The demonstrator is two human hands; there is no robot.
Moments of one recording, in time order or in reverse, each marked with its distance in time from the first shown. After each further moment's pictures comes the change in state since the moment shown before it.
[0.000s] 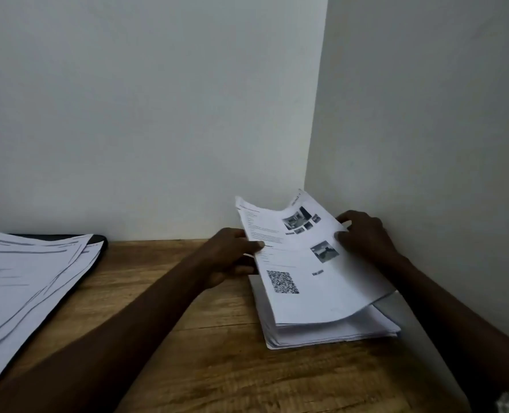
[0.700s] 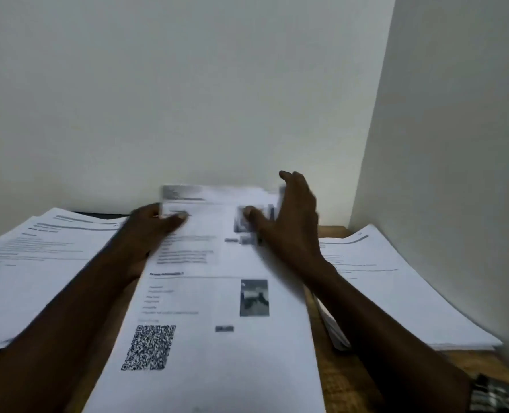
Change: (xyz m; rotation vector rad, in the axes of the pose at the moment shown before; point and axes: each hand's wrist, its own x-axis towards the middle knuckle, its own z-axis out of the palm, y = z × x) left_hand -0.062 -0.025 -0.166 -0.122 0.464 0.225; right_hand -0.058 -0.148 0.136 0.348 0.140 -0.456
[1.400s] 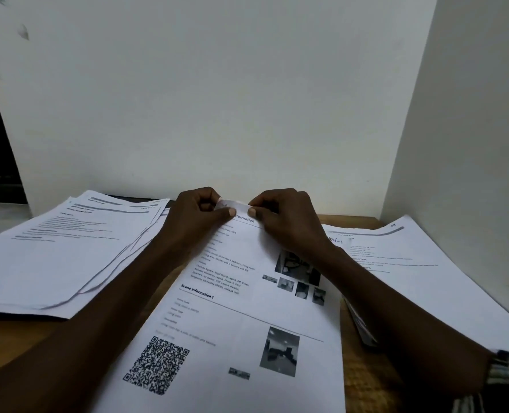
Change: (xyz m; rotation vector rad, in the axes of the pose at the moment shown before) left_hand -0.006 -0.011 0.027 0.392 0.034 0.250; right_hand 0.008 0.001 0.028 0.130 -0.314 -0.110
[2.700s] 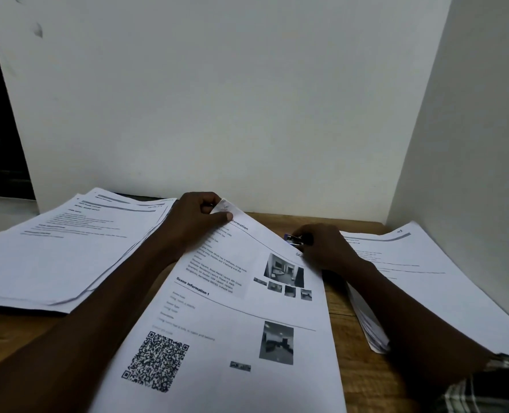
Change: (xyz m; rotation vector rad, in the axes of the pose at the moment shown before) left_hand 0.009 -0.006 -0.016 0.279 -0.043 0.026; right_hand -0.001 0.093 0.001 -0.322 -0.218 0.213
